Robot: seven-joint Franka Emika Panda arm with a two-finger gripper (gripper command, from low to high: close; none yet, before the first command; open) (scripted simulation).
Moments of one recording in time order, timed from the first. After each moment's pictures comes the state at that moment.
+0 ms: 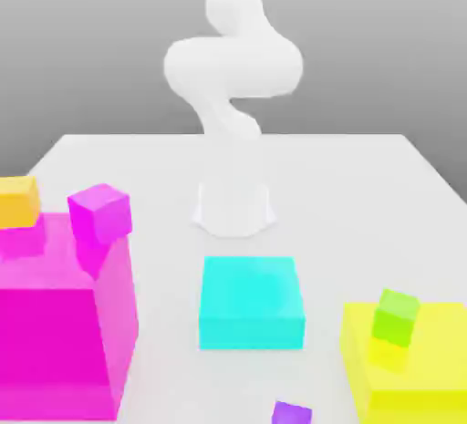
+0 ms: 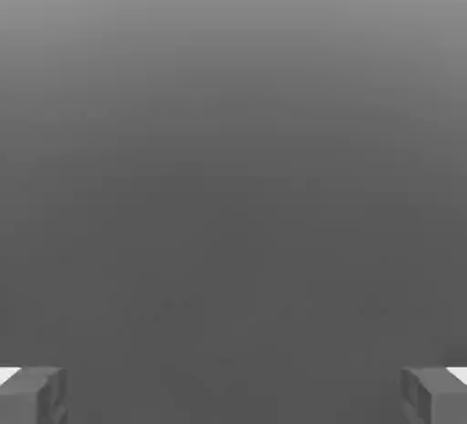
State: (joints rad) arm -0.02 -0.71 0.03 -2.30 -0.02 2.33 0.84
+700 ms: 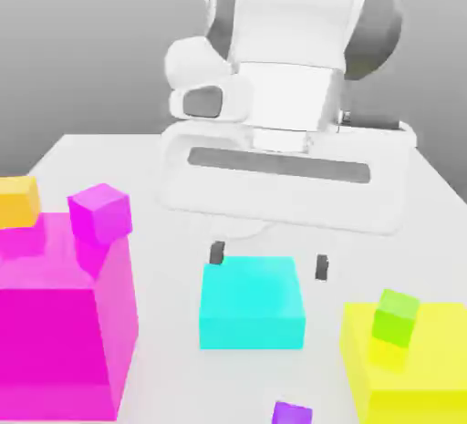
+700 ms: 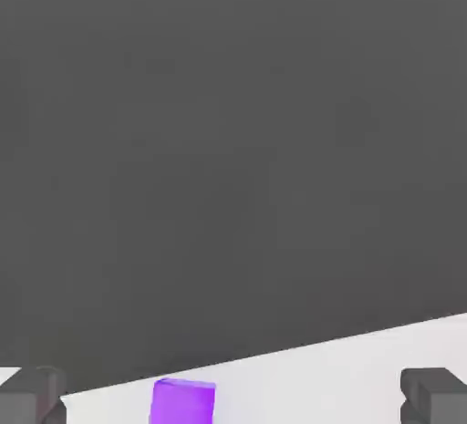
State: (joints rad) arm -0.09 0.06 0.17 -2.30 -0.17 2.56 1.20
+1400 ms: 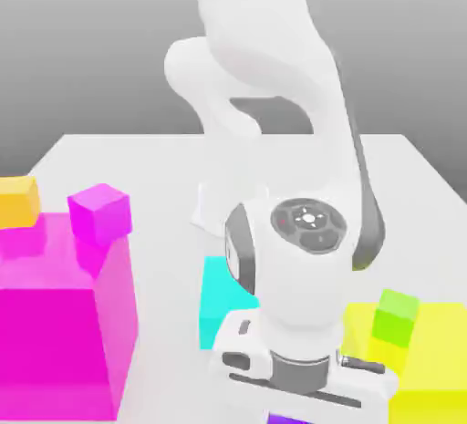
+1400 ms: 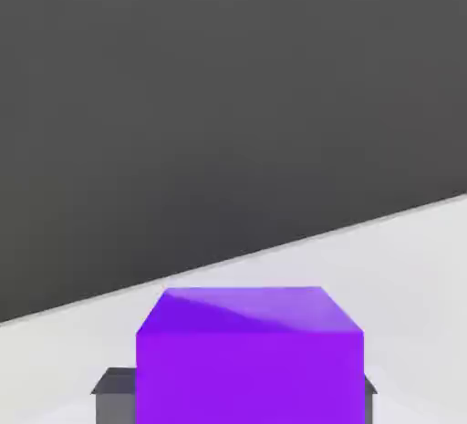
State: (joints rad) arm -0.03 0.49 0.14 -2.28 -0.18 2.76 1.31
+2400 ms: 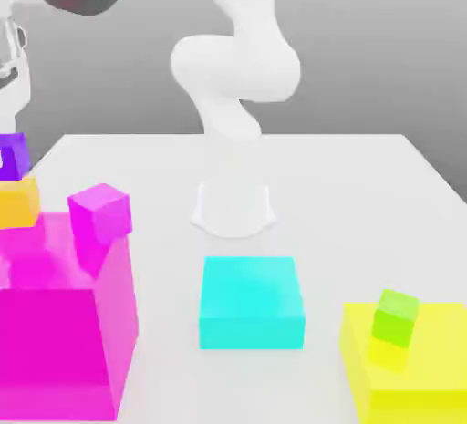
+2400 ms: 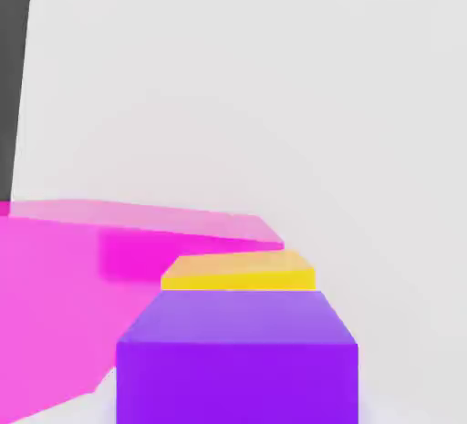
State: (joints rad) arm -0.50 -0.26 -0.19 -2.44 -0.06 2.18 1.61
